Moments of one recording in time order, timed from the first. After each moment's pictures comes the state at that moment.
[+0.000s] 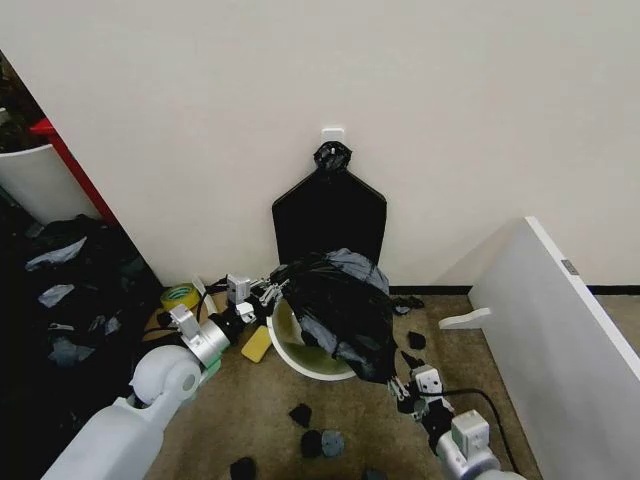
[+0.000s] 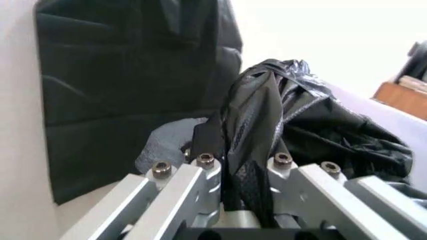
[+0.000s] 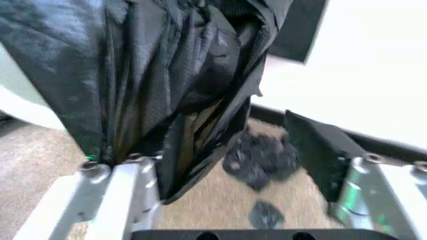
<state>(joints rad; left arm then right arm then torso) 1.13 -0.99 -0.27 -1.88 -0.76 0.03 0.34 -1.68 0.87 0.17 2.20 0.30 -0.01 0.24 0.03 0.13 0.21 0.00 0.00</state>
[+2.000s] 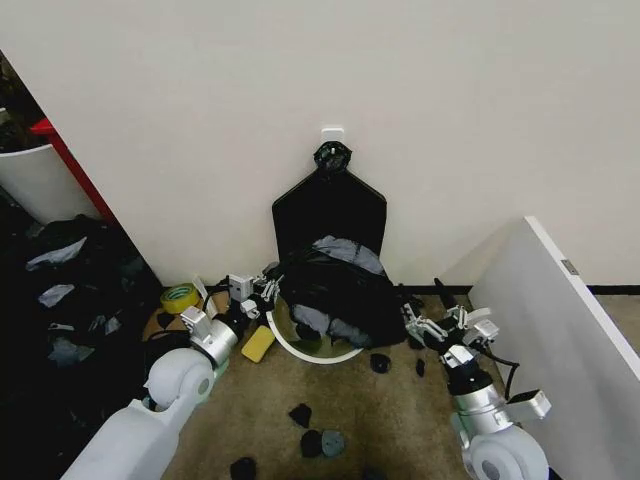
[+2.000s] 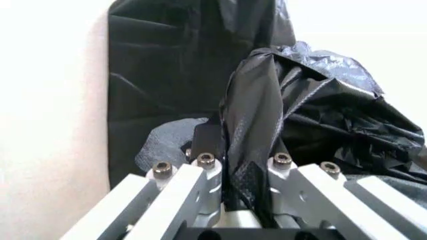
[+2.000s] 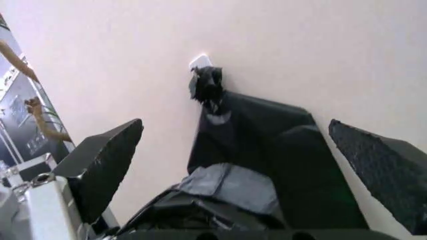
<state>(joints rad) 1.14 -1.04 -0.27 -1.87 -0.68 0.01 0.18 -1.49 0.95 0.28 2.05 0.93 0.58 -0.19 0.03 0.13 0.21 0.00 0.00</state>
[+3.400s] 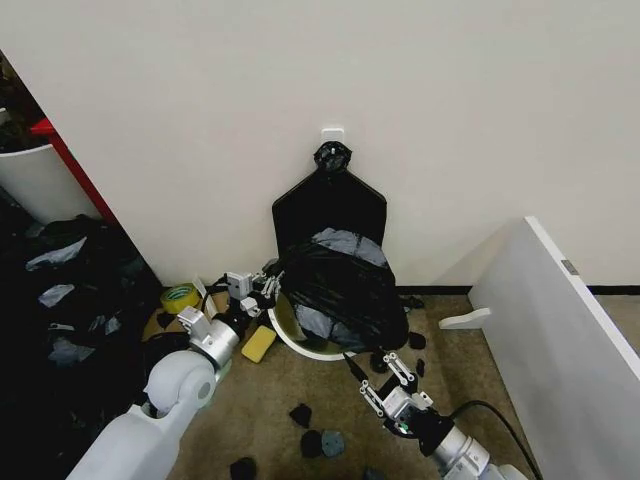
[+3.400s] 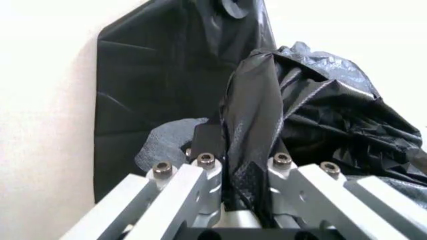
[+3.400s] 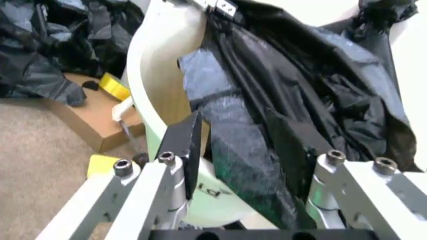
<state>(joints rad) 1.17 -1.05 -0.28 -1.96 -0.70 0.04 0.14 -1.64 0.99 0.25 2.10 -0.30 0.31 -0.01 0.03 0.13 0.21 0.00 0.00</state>
